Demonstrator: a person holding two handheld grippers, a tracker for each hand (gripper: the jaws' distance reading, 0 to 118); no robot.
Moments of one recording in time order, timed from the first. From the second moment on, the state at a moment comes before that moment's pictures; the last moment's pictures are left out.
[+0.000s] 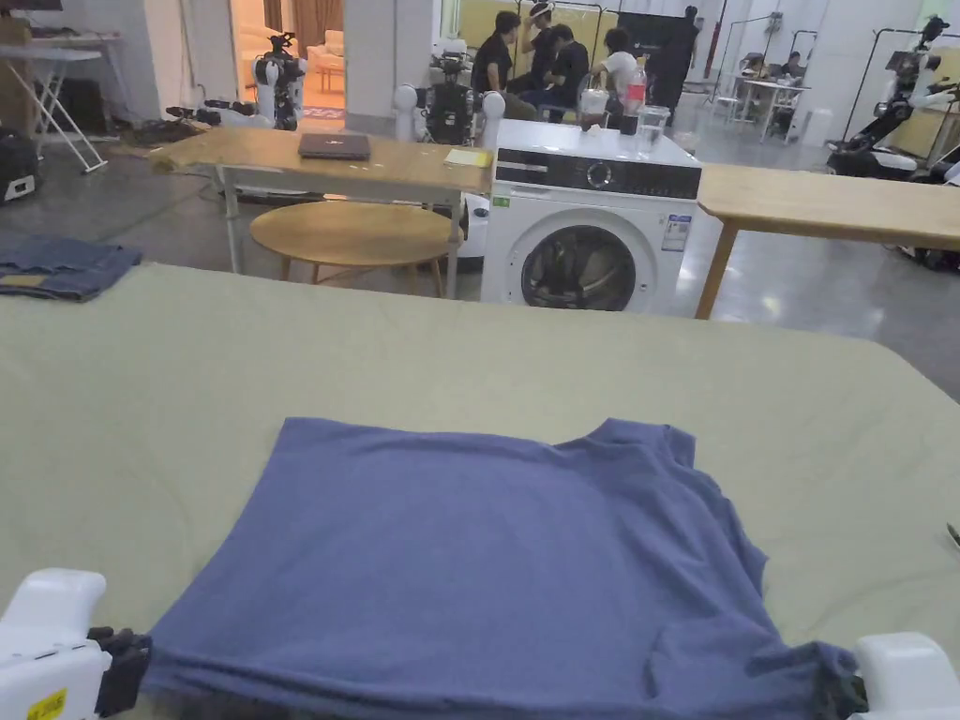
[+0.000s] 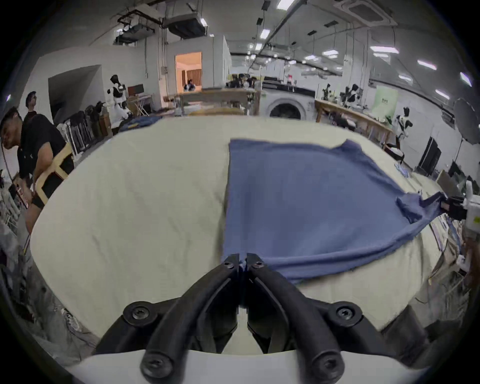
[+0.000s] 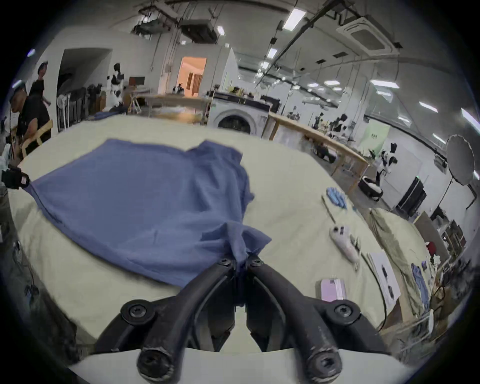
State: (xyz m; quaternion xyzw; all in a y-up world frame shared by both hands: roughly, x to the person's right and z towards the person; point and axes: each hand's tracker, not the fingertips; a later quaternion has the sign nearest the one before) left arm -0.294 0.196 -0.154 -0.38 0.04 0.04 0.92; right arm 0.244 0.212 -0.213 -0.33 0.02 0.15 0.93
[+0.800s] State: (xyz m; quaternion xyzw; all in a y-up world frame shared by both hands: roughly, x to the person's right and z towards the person) left arm -0.260 0.208 -0.186 -0.31 0.02 0.03 0.95; right arm 0.206 0.225 -0.242 -0.25 0.03 0.07 0.97
